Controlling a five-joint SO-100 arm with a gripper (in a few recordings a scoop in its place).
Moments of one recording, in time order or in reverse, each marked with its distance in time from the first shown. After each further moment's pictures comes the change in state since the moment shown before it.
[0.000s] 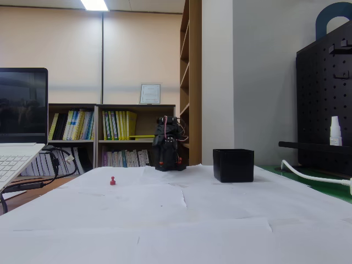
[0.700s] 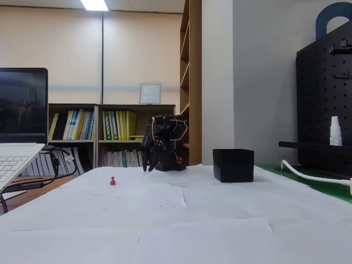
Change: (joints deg) arm 11.6 37.0 6.9 -13.3 -14.8
